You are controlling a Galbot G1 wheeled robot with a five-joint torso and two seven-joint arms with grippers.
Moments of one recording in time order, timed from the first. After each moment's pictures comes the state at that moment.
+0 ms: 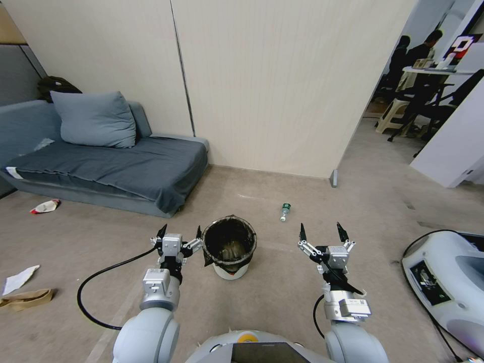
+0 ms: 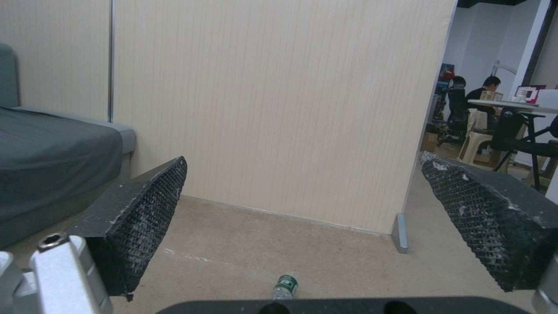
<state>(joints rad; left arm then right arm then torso) 1.66 -1.47 -0.40 -2.50 0.03 0.44 -0.15 -1.83 1.61 0.51 2.39 -0.20 0.14 0.06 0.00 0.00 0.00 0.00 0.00</state>
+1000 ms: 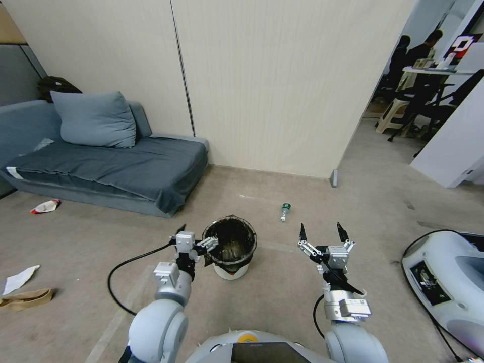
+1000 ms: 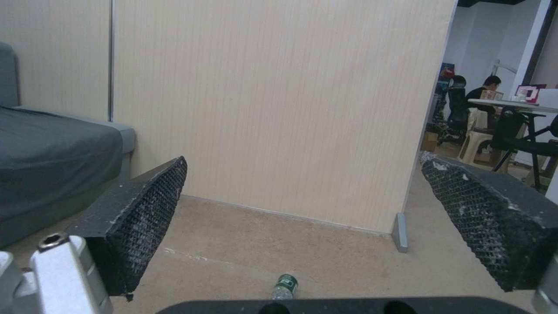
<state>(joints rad) 1.52 -1.36 -0.40 -2.32 -0.33 0.53 -0.16 -1.83 1.61 0.51 2.39 -0.20 0.14 0.06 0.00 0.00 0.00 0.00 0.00</state>
